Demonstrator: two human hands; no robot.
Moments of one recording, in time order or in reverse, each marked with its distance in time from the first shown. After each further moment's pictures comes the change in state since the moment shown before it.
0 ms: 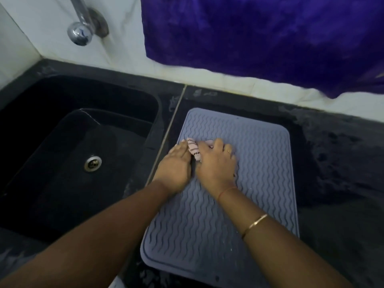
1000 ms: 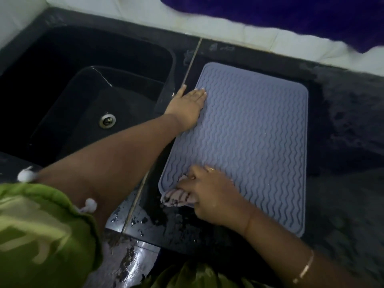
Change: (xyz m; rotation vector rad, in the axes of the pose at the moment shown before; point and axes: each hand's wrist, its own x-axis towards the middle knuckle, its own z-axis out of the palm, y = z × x) left_hand 0.017 -0.014 -0.023 0.427 -0.225 0.001; right_hand -0.145 -0.021 -0.026 0.267 -0.457 -0.610
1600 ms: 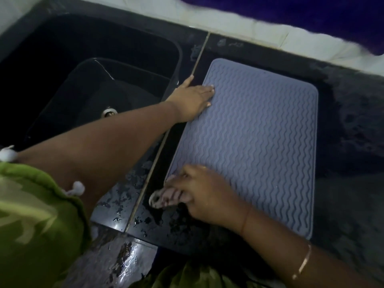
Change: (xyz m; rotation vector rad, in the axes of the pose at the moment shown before) left_hand 0.006 -0.022 -0.008 -0.058 0.019 0.172; right_hand 0.019 -0.014 0.000 0.119 -0.031 -0.062
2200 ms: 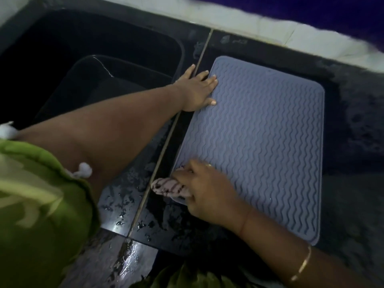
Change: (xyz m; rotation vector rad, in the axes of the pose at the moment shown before) left_hand 0.018 -0.013 -0.013 0.102 -0.167 0.015; right_hand 0.011 0.004 0.008 -0.053 0.085 0.096
